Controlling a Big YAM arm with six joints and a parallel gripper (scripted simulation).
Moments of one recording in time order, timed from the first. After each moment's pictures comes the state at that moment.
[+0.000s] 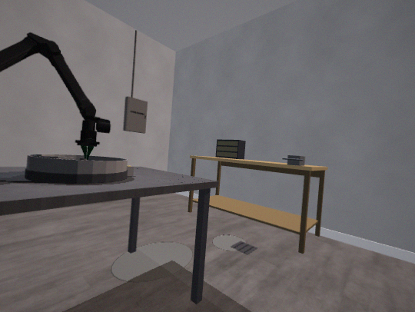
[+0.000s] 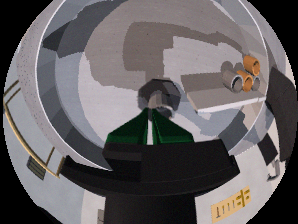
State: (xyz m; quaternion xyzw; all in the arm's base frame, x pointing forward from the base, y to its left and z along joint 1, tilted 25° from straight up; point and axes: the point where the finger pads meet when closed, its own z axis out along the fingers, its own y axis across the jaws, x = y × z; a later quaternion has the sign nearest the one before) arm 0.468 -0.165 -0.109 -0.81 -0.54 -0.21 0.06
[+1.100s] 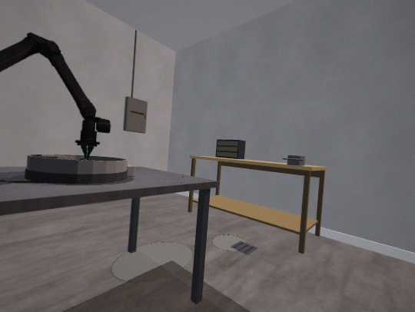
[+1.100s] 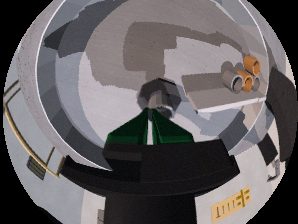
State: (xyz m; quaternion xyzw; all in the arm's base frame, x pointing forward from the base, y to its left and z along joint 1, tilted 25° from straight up) arm 0.468 -0.165 -0.109 -0.81 -0.54 -0.21 0.06
